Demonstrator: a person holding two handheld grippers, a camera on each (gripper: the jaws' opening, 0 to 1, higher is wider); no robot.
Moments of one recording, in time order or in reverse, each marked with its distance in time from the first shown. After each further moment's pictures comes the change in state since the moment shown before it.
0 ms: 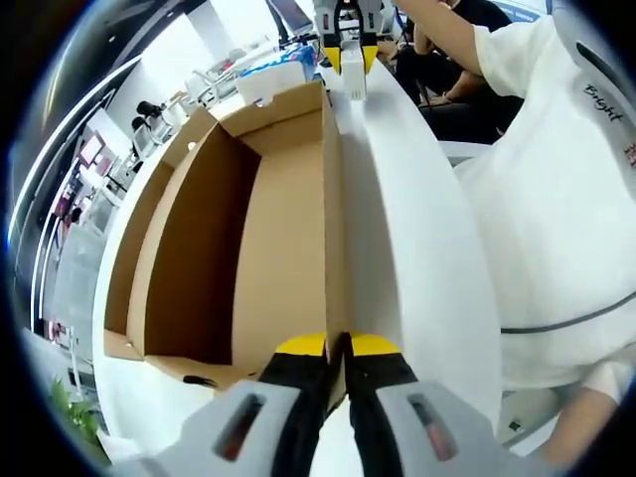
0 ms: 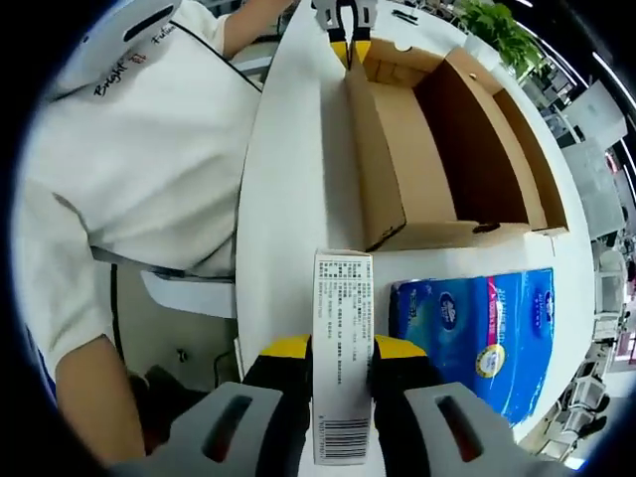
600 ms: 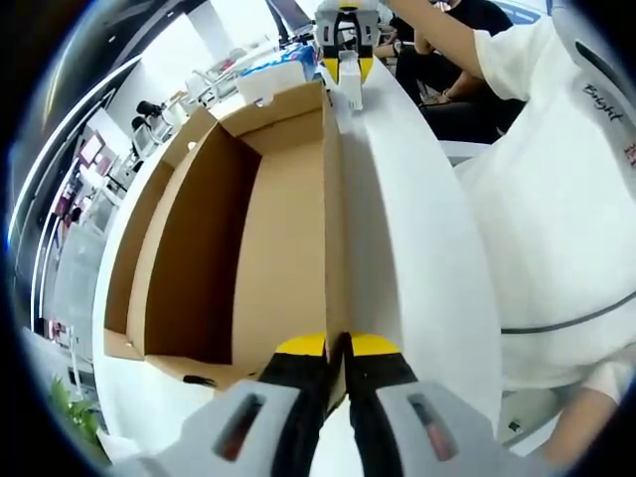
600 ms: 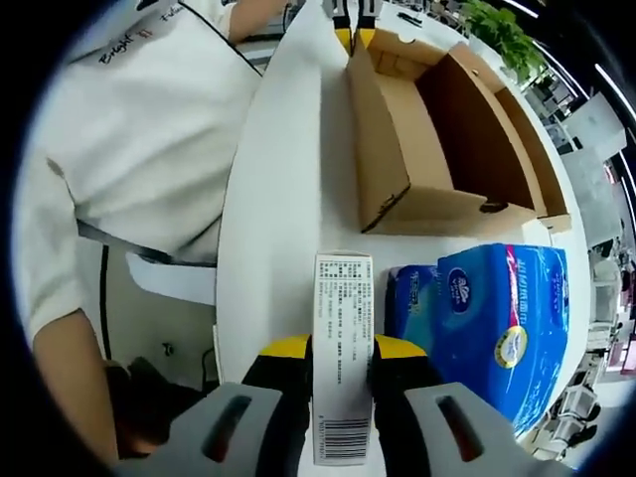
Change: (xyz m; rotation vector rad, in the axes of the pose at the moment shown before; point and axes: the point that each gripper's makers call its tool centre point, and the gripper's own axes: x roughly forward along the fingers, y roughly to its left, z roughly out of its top) left arm 0.000 0.000 -0.001 -0.004 0.003 0.001; right arm 0.018 -0.004 -0.015 -0.059 0.000 -0.045
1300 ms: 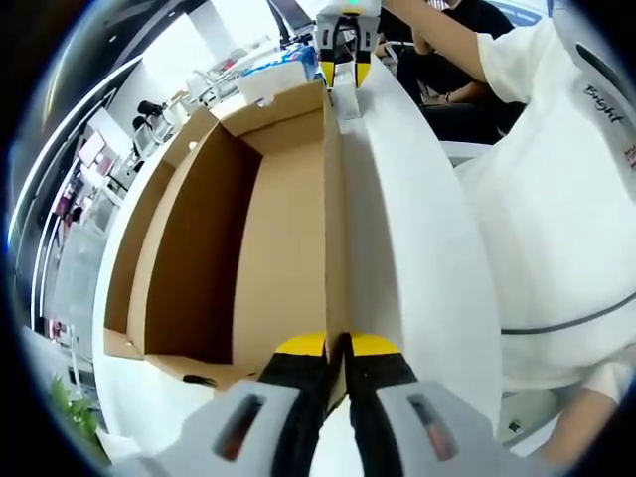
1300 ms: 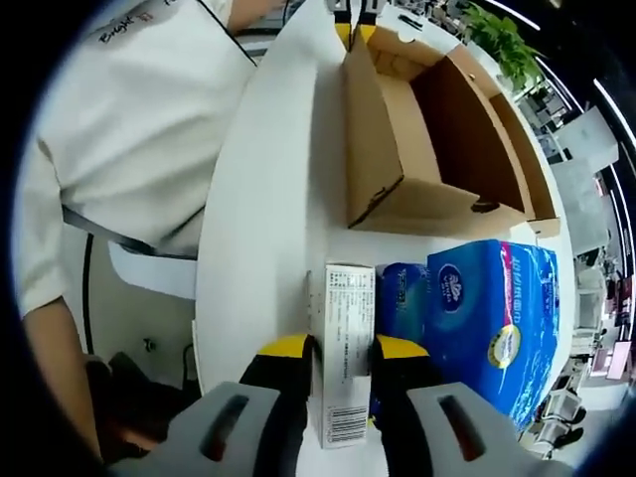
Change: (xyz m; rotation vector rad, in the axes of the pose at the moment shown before) left arm 0.000 0.000 0.001 -0.002 -0.001 0.004; right arm 0.000 -0.013 -0.003 -0.029 -0.009 -0.087
